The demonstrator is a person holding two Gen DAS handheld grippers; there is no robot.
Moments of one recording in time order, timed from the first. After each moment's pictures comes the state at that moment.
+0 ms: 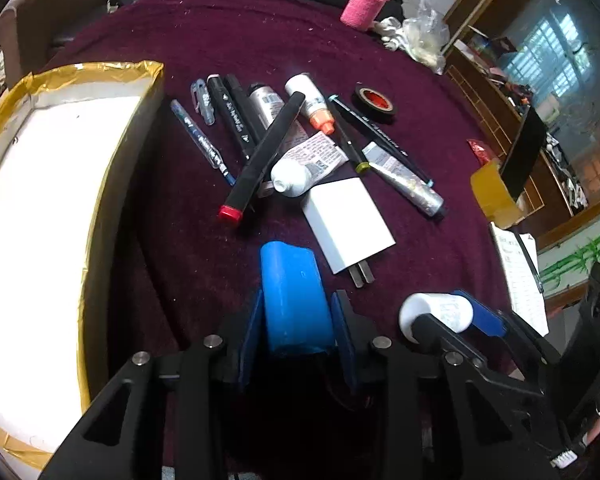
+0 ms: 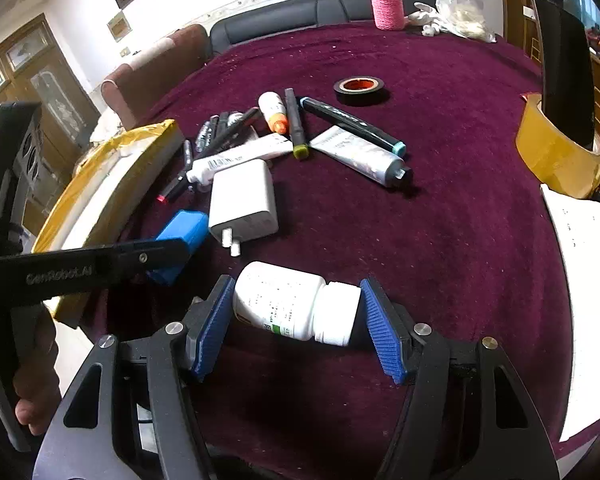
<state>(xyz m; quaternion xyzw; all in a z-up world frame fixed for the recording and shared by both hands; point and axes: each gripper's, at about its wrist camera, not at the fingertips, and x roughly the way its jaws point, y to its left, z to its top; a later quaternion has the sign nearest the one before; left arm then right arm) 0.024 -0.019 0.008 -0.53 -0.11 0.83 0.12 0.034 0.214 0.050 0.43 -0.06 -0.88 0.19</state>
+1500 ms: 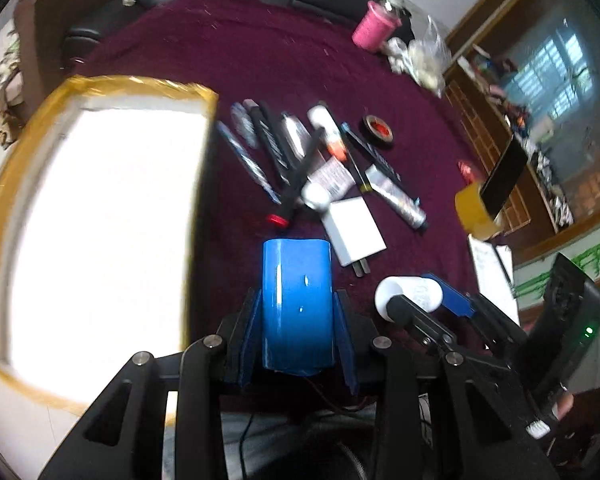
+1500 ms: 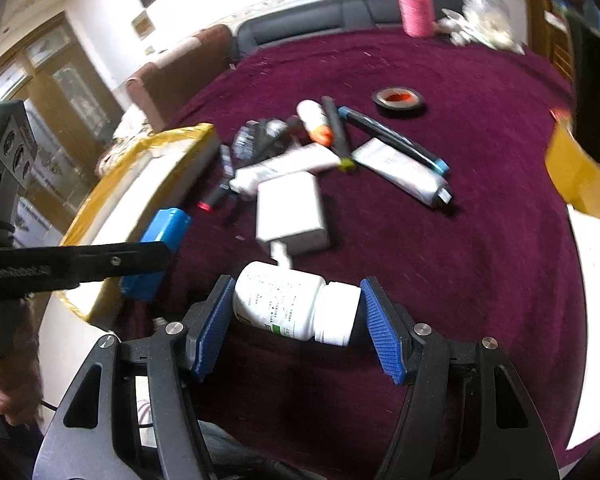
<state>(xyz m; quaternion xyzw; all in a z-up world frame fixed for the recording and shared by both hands) 0.055 -0.076 0.071 -0.52 -0.15 0.83 0.10 0.036 0.185 0.077 0.42 -0.04 -0.87 0.25</state>
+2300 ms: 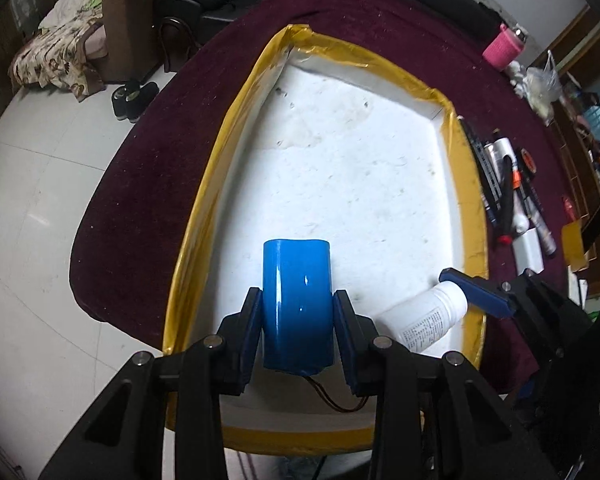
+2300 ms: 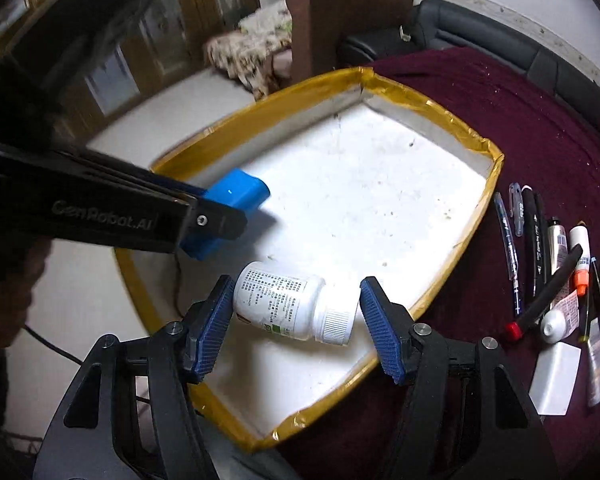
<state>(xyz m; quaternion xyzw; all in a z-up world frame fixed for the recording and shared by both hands) 0.057 -0.238 0.022 -0.59 -0.14 0.80 -0.04 0.045 -0.056 0.059 0.44 0.19 -0.77 0.42</state>
